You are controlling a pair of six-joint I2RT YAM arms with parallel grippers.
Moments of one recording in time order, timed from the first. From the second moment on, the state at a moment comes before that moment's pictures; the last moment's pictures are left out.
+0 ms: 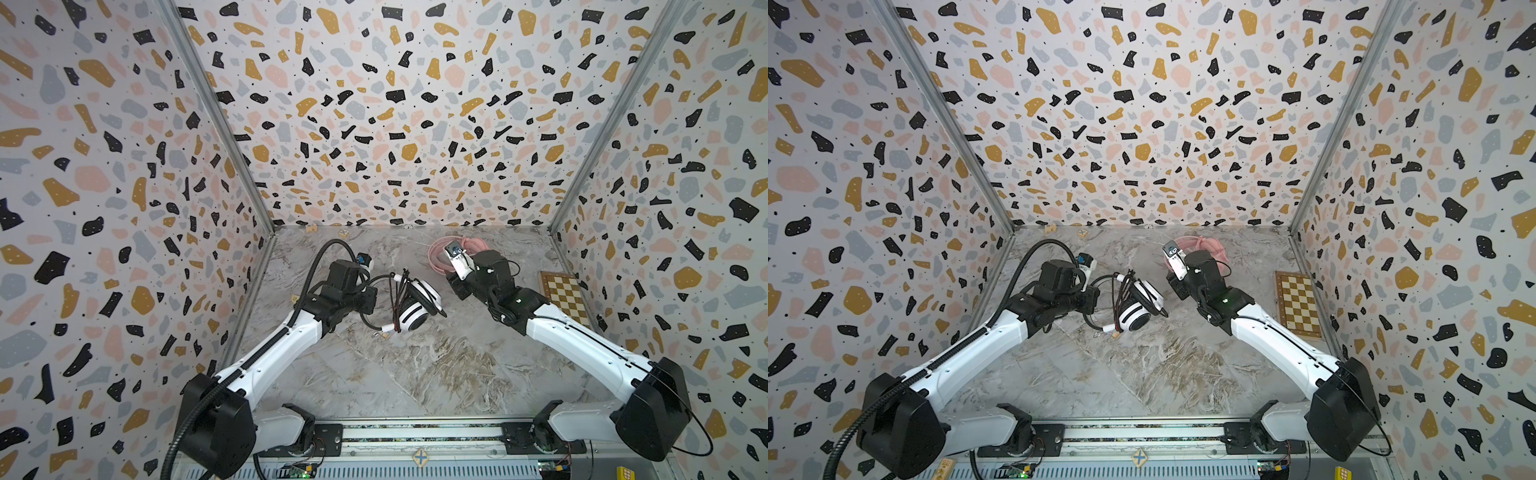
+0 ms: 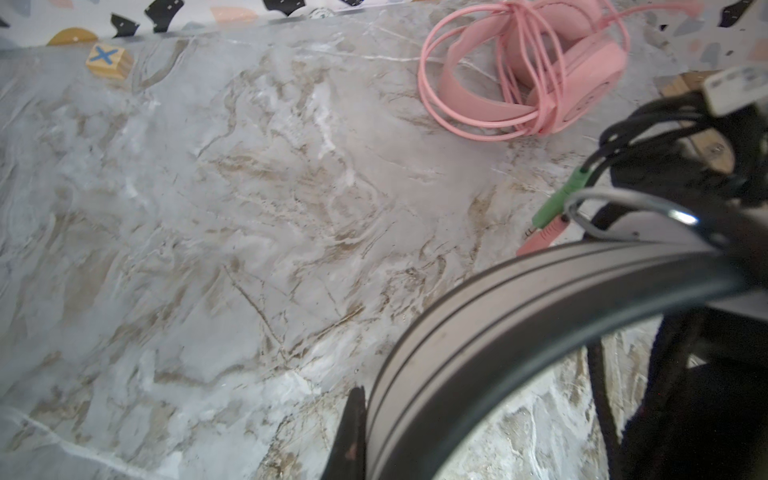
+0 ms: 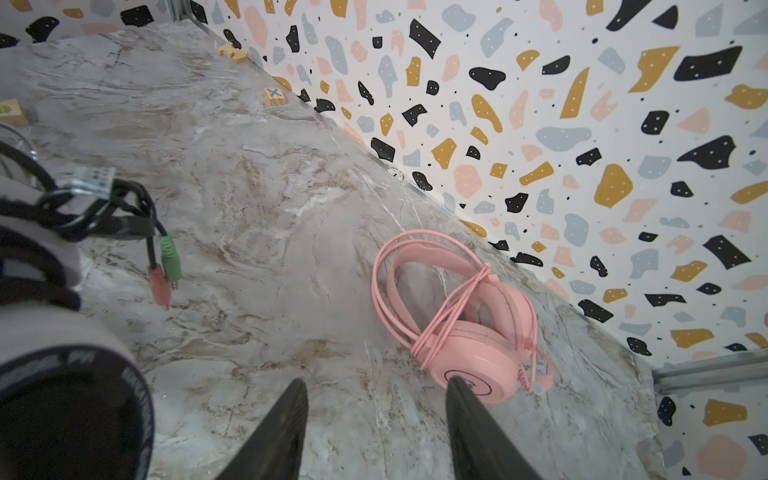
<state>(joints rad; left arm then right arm) -0.43 1.28 0.94 -0.41 0.07 -0.17 0.65 1.31 1.03 -0.18 0.20 -0.24</state>
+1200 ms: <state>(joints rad) -0.23 1.90 1.16 -0.21 -0.26 -0.63 0.66 1.19 0.59 0.06 0.10 0.07</state>
